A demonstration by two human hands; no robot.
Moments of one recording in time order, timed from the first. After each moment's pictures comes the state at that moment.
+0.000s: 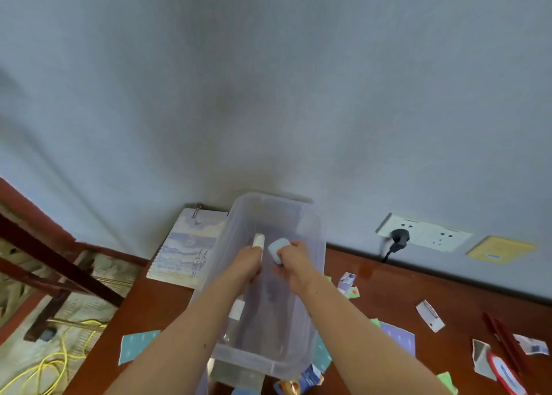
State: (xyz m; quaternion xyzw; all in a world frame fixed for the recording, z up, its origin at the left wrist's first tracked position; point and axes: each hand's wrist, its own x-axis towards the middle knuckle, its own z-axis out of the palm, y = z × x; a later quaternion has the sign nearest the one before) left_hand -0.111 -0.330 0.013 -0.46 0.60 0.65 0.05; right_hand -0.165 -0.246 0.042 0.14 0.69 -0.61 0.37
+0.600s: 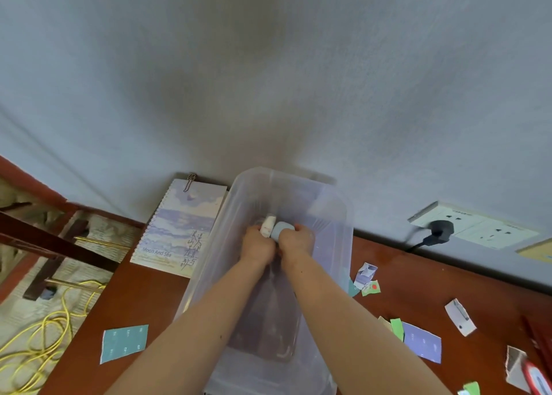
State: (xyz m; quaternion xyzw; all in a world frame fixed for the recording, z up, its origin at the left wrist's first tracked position) left_hand -0.156 -0.342 -0.056 -0.49 0.64 0.59 0.00; right_hand -0.200 -0.299 -0.051 0.22 0.74 -0.58 0.28
